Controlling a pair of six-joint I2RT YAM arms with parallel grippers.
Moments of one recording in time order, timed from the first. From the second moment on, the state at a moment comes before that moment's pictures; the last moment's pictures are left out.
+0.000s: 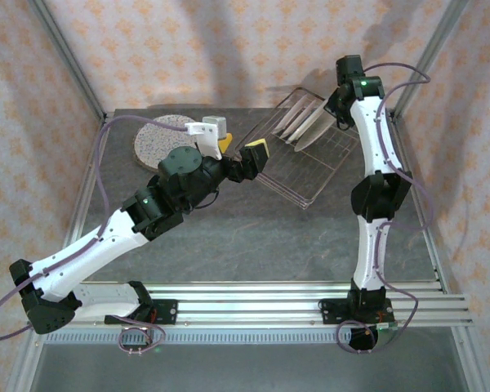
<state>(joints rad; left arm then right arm) -0.86 1.18 1.29 -0.16 -0.30 -0.46 0.10 2.22 2.50 -1.28 0.17 0.75</state>
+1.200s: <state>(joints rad) -0.71 1.43 1.35 -0.15 -0.02 -1.23 0.11 1.72 2.30 -1.45 0.23 0.95</state>
